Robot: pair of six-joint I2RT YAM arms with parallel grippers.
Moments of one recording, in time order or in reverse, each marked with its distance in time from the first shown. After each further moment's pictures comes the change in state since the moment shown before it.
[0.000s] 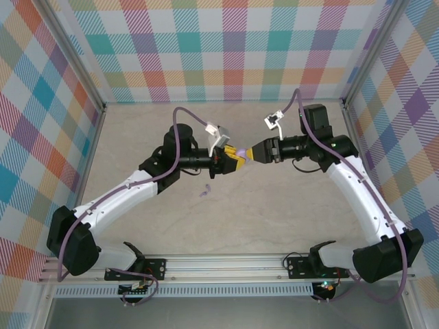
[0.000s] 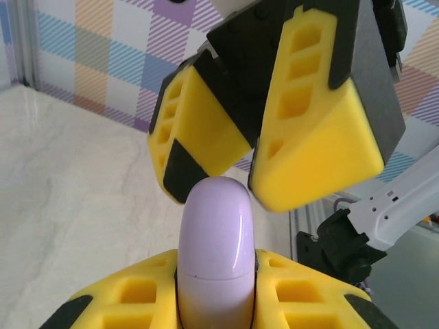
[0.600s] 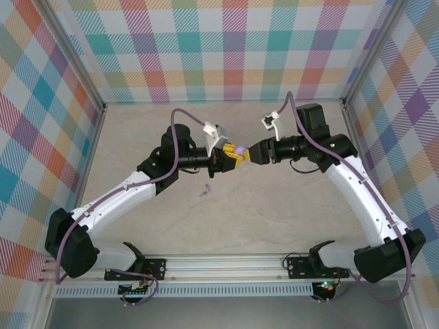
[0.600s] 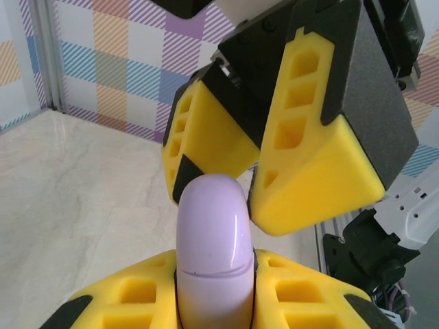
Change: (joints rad) left arm 0.000 -0.016 -0.010 0.014 -0.040 0.063; right arm 0.039 -0.006 0.033 -0.035 0.151 -0.004
